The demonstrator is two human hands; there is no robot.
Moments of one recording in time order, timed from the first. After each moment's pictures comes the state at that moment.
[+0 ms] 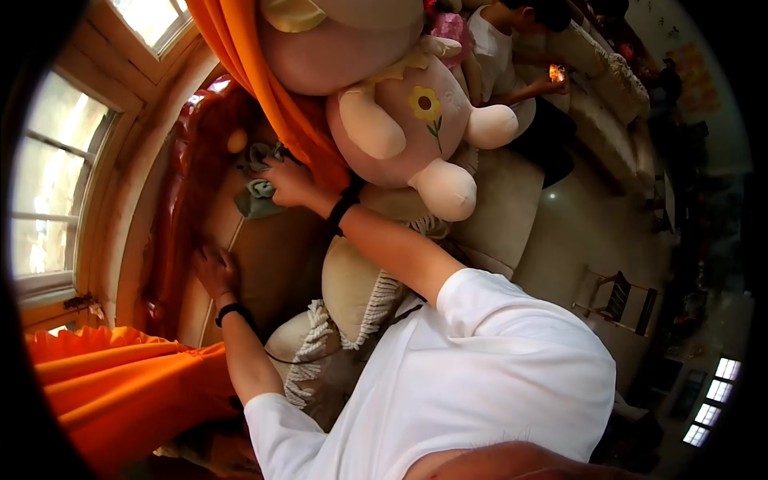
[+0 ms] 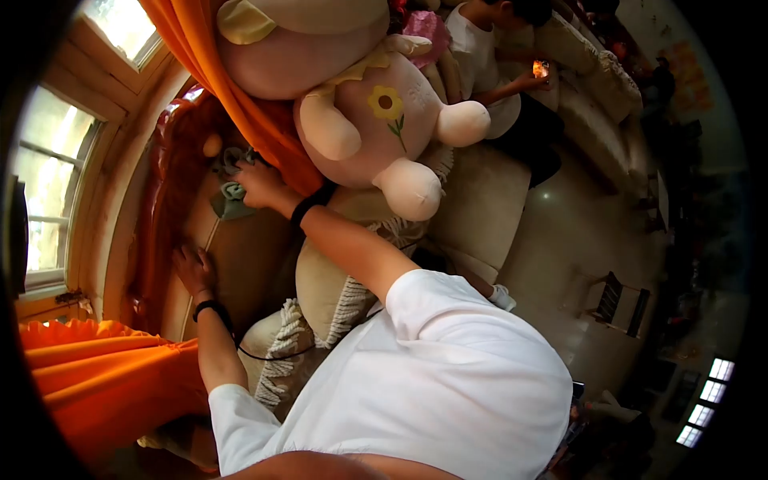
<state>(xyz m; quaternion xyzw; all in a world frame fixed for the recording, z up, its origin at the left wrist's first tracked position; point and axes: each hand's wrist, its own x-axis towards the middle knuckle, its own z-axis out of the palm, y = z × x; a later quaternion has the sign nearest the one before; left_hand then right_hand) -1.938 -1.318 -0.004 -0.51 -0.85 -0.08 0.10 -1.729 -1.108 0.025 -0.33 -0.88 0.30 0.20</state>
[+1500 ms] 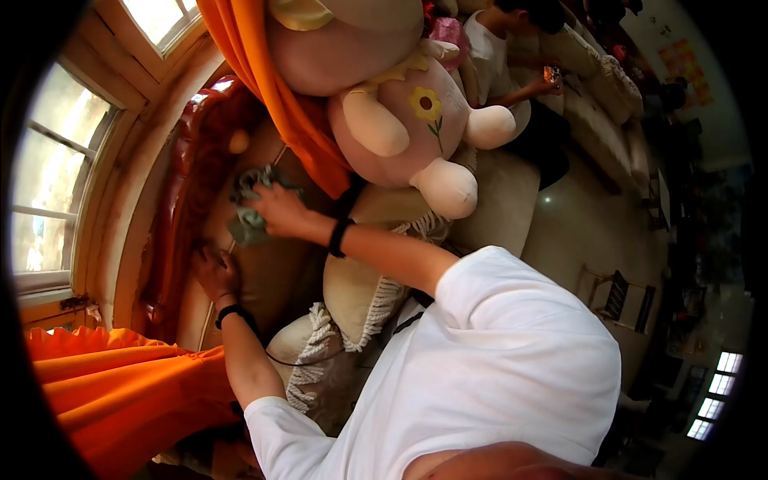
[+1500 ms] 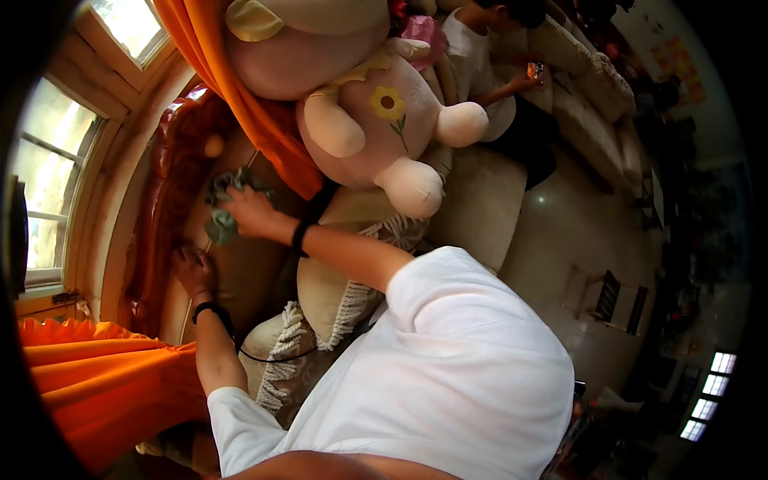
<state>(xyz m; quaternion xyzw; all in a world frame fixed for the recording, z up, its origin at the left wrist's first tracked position) -1.938 -1.317 -0.003 -0.52 -0.85 -0.11 0.09 -1.740 -1.161 0.034 -0.29 -0.91 0.25 0.18</state>
